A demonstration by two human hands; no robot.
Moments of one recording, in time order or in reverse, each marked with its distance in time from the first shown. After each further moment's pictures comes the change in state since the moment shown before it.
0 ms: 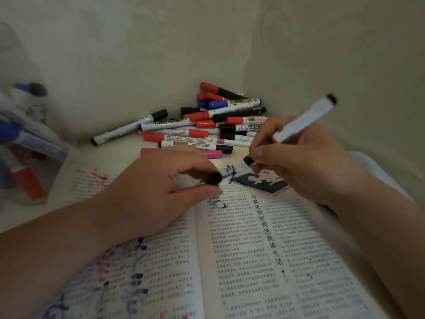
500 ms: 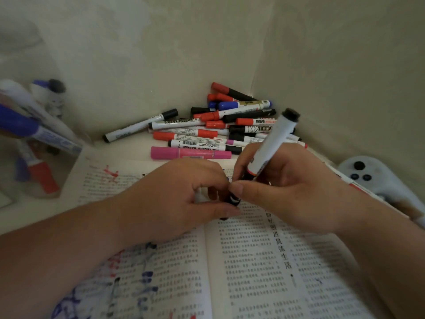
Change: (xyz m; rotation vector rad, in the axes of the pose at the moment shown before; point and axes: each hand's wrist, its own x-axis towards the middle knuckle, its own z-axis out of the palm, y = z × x) left_hand 0.002 0.006 0.003 0.002 -0.169 0.021; right_hand -0.014 -0.003 0.026 -0.313 -0.205 -0.103
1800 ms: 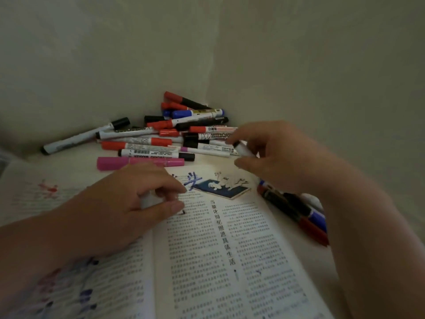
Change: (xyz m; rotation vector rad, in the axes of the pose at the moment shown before) left_hand -0.001 -0.014 0.010 0.018 0.057 -0.065; right_hand -0.010 -0.018 -0.067 -0.682 0.144 0.357
